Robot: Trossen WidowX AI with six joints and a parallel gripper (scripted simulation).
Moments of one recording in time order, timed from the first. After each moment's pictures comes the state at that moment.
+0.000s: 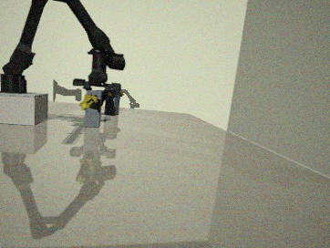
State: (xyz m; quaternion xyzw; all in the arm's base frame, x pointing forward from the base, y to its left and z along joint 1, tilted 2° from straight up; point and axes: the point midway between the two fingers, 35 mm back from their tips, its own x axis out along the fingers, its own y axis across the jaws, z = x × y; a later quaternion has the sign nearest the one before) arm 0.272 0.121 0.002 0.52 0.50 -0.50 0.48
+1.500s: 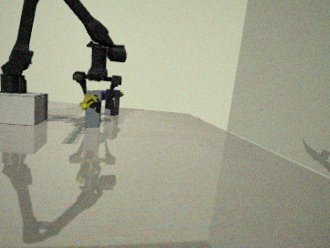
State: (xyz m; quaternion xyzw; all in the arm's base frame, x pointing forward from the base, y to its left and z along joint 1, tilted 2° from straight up) arm 0.273 0.115 0.029 0.56 0.54 -0.46 0.43
